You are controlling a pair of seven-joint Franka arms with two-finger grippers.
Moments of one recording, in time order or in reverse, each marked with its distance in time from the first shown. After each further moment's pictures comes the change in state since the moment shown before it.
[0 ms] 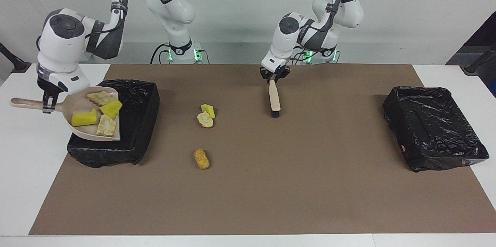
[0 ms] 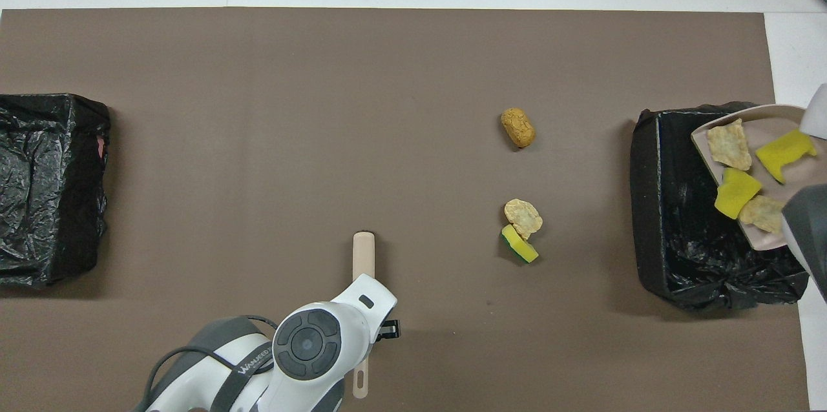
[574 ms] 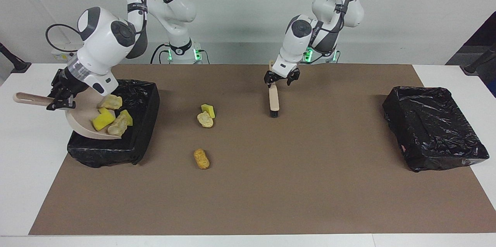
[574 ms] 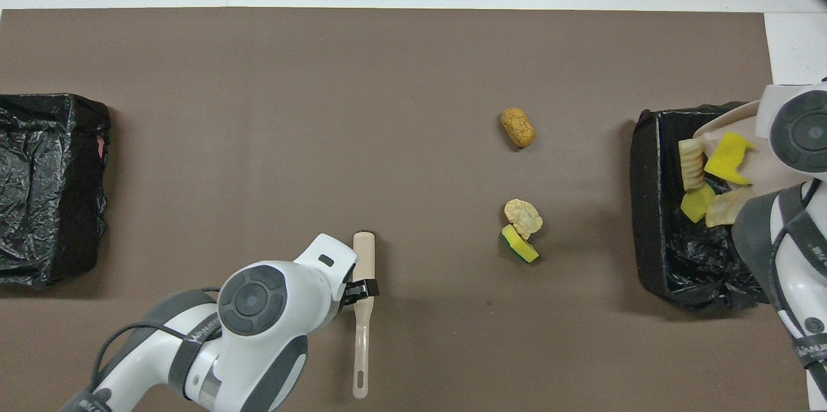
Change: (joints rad) left arm 0.149 -0.004 0.023 0.050 0.002 -0.018 0.030; right arm 0.145 -0.045 0.001 -0.002 -0.194 -0.152 0.044
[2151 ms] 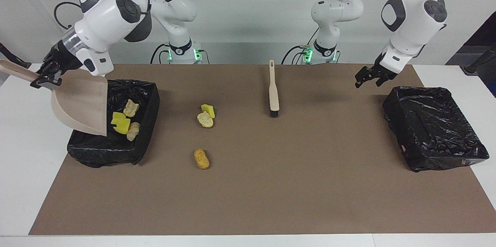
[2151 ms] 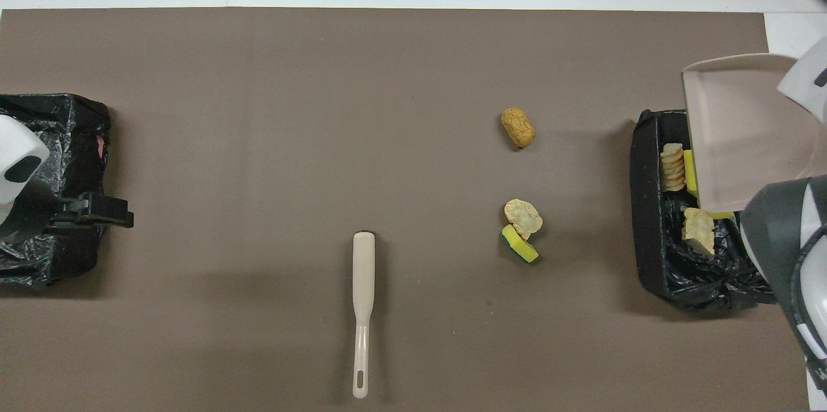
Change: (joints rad) left arm 0.663 -0.043 0.009 0.453 0.122 -0.579 0.656; right arm 0.048 -0.036 0.001 0.101 0.278 -0.098 0.333
